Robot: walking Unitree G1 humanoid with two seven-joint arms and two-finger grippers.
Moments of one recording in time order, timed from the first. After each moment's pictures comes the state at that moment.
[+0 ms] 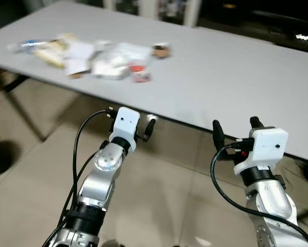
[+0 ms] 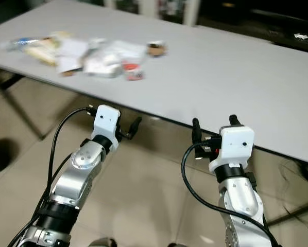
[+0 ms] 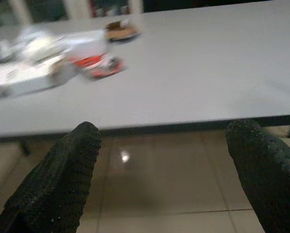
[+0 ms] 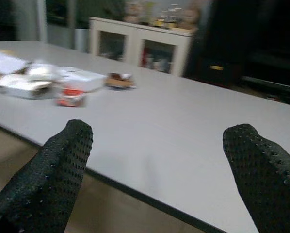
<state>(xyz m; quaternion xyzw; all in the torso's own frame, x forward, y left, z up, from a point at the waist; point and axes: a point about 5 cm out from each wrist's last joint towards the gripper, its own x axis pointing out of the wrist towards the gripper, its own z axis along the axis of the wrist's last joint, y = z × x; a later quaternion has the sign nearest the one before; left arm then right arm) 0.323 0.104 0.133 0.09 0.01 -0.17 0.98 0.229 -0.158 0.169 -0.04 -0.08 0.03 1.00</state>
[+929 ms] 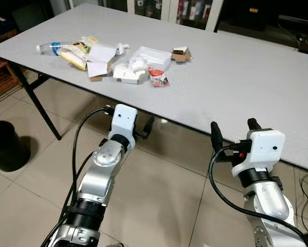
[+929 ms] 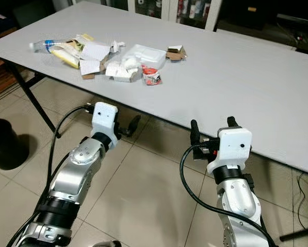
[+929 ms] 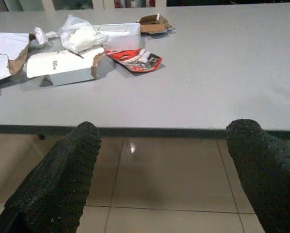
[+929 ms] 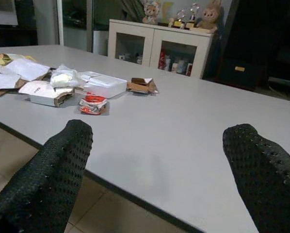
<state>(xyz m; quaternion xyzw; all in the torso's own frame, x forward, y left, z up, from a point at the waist) 0.330 0.104 0.137 0.06 0.02 -0.17 0.98 0.228 -0.156 0.165 -0.03 -0.08 0.02 1.00</state>
